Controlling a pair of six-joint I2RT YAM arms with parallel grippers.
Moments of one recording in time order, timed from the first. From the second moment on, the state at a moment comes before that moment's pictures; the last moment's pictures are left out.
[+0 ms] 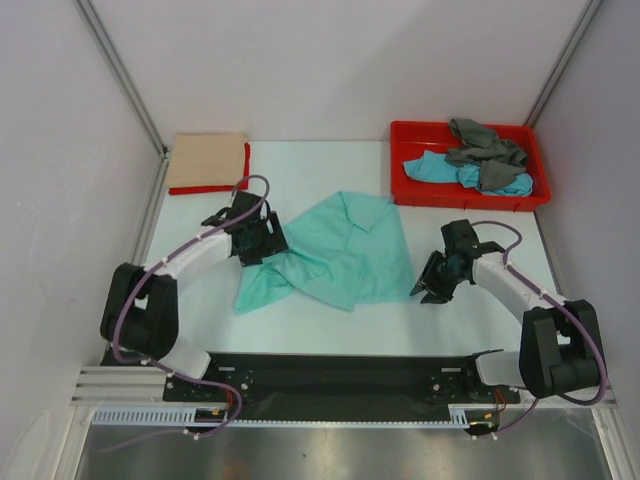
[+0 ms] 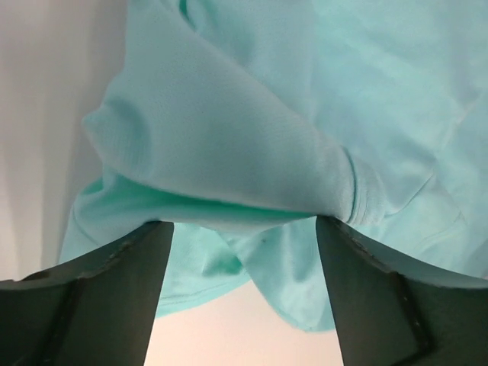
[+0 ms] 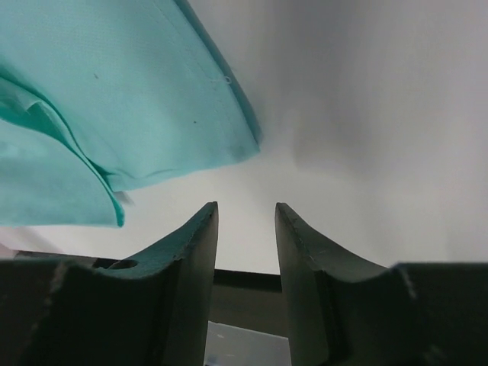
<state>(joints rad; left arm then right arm) -0.34 1.57 1.01 -0.49 0.02 -0.65 0.20 1.31 0.75 -0.70 -0.22 0.74</state>
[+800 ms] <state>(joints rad) -0.17 1.04 0.56 -0.70 -0.13 -0.79 0.20 1.22 0.62 -0.60 -0.30 0.79</state>
